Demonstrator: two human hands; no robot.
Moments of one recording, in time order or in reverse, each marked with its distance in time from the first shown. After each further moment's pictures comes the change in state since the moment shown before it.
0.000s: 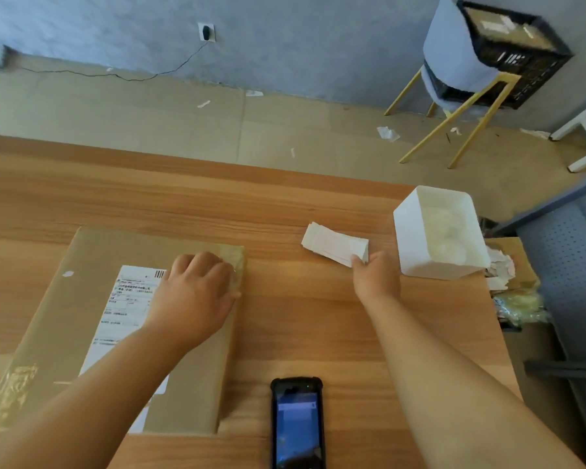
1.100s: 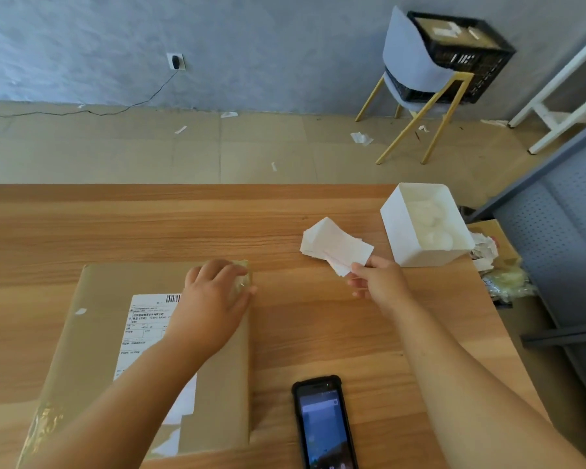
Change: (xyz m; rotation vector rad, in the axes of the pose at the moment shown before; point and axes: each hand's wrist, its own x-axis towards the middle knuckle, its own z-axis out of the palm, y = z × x) left_hand 0.007 0.004 -0.014 -0.321 0.021 -0.024; right_hand -0.045 -0.006 -0.033 0.640 -0.283 0.049
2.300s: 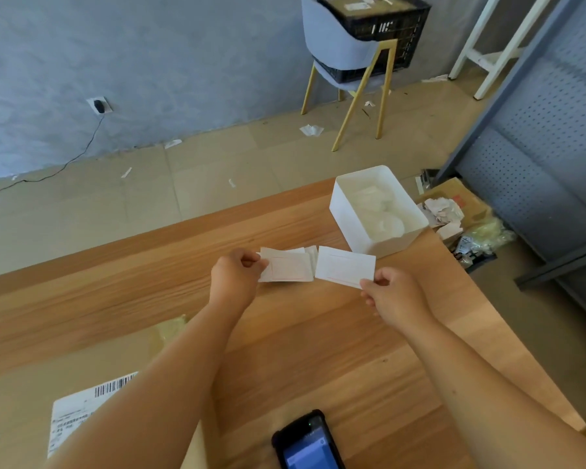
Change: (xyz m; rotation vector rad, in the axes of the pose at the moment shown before) left_hand 0.129 0.063 0.104 -0.302 -0.149 -0.288; right_hand -0.005 0.029 -0.070 -0.146 0.243 0.014
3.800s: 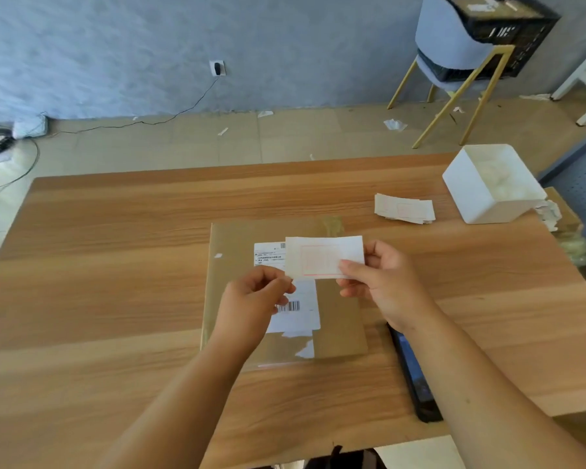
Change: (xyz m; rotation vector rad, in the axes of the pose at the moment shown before) left_hand -0.225 -0.126 -0.199 -0.538 0.005 -0.084; right_hand -0.229 -0.081 0.151 0.449 -0.448 -0.186
